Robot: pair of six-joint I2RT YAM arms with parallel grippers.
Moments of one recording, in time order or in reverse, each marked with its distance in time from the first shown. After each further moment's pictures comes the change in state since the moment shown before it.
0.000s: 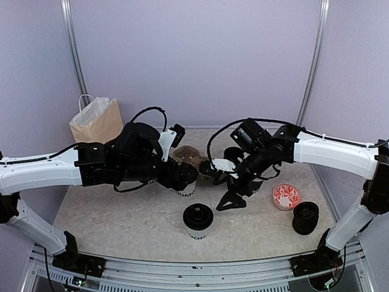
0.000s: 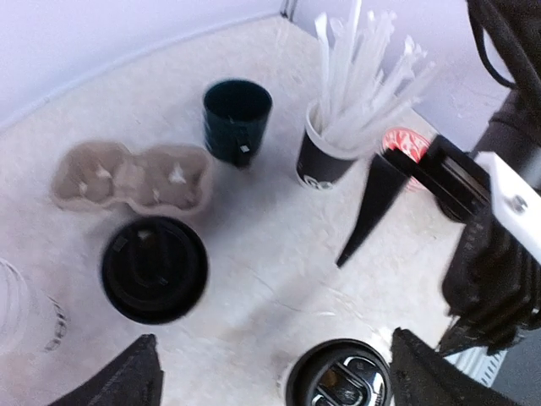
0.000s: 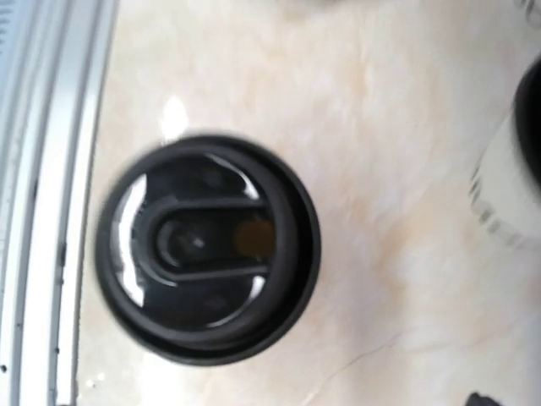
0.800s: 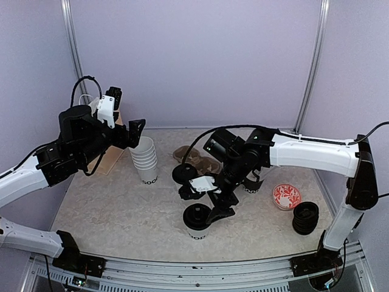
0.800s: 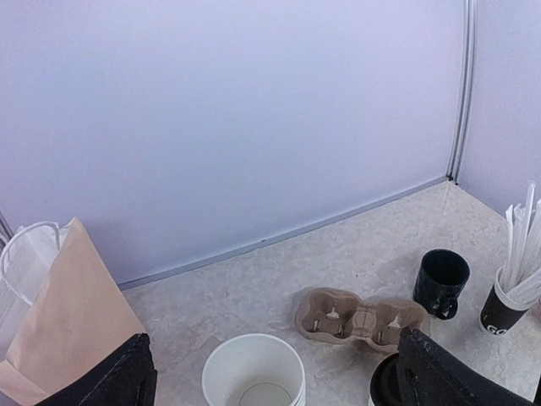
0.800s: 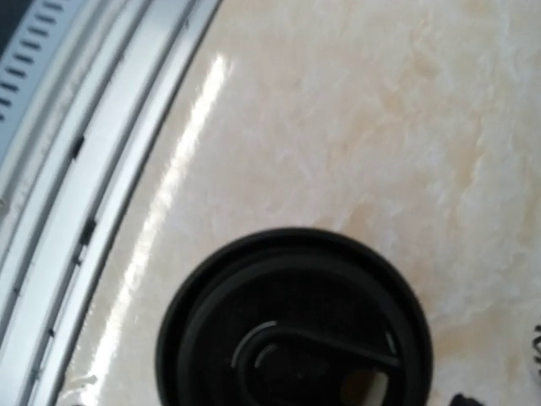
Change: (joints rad) left arm 0.307 -0.338 -0.166 0.293 -0.250 0.392; right arm 0.146 0.148 0.171 -0.101 0.016 -0.272
